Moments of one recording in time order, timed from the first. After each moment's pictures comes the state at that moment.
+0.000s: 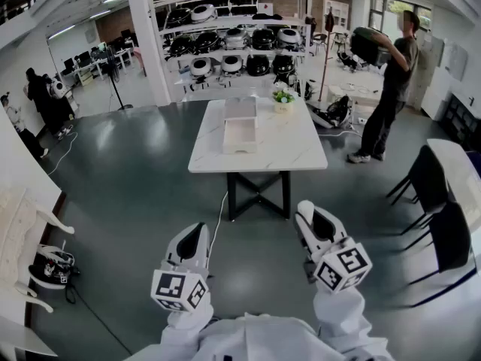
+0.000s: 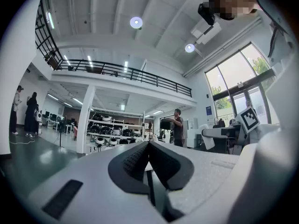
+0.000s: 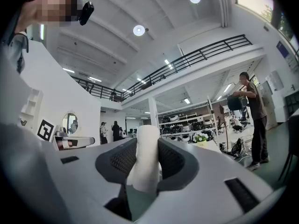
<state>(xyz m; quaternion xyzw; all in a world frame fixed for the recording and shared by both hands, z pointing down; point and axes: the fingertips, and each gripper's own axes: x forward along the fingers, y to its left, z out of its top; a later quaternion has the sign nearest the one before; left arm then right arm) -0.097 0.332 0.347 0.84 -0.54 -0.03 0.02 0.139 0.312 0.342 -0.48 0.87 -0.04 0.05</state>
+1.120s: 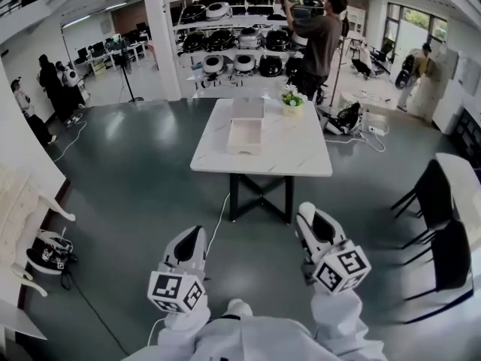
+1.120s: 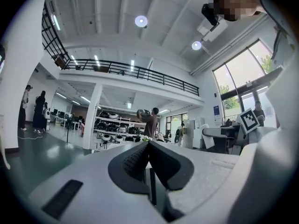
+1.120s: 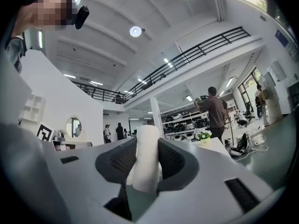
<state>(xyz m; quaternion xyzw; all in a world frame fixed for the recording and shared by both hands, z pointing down) -0.079 0.324 0.365 0.82 -0.57 -0.03 0.04 0.165 0.281 0.355 -0.45 0.89 -0.06 0.07</state>
